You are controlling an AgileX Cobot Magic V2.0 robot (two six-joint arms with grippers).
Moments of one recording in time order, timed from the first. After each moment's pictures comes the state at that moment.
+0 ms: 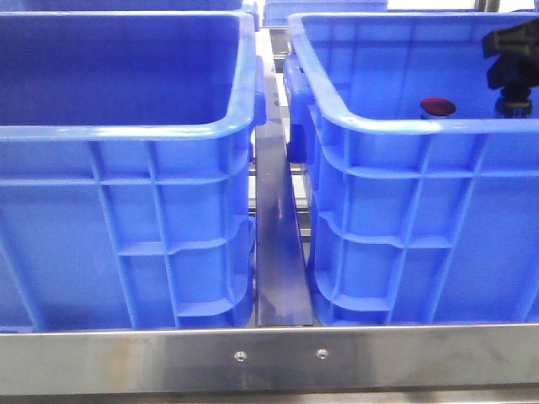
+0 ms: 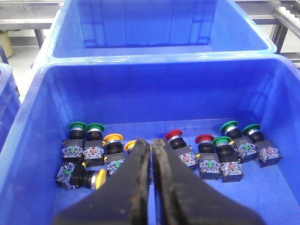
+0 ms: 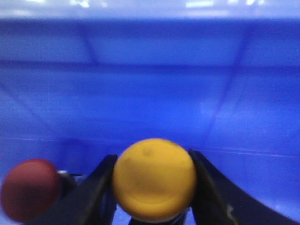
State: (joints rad) left arm 0.05 0.52 -0.70 -0.33 0.50 0.22; right arm -0.09 1.68 -1.04 1.82 0.16 -1.86
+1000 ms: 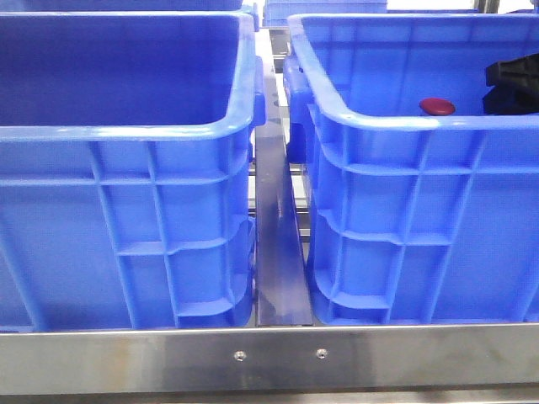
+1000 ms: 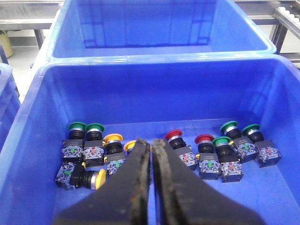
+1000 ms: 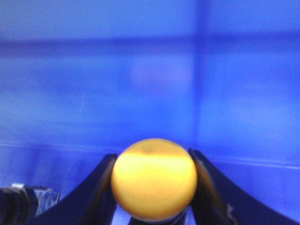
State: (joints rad) left arm 0.05 0.52 -0.70 -0.33 0.50 0.22; right arm -0.18 1.85 -1.12 1.83 0.33 -1.89
